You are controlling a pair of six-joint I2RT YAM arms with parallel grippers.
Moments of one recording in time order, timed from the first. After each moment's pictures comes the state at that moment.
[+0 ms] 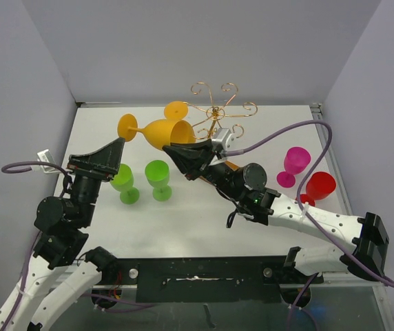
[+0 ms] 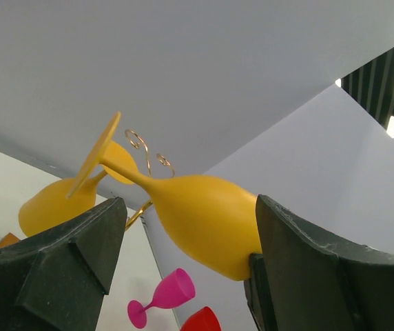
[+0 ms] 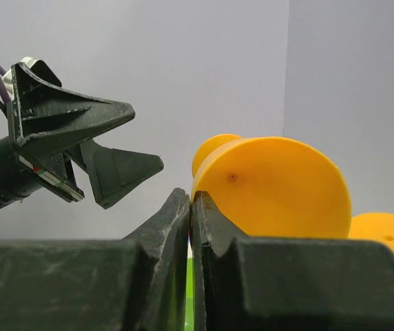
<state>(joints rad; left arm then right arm) -0.58 0.48 0.78 0.07 -0.34 -0.91 1.08 1.24 1.00 0.70 0.02 0.06</state>
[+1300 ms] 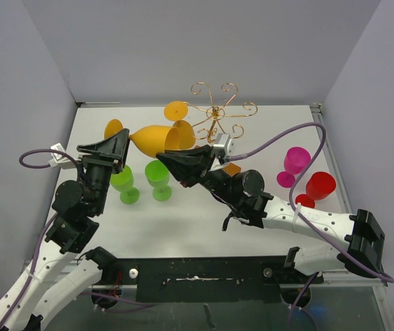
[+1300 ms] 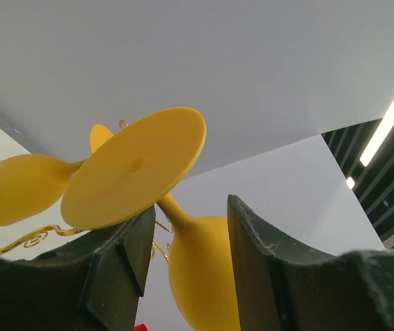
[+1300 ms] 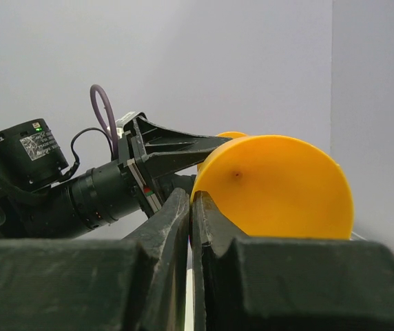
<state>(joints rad) -0.58 0.61 0.77 0.12 -0.44 -1.26 1.11 1.29 0.96 0.88 -0.03 0.16</state>
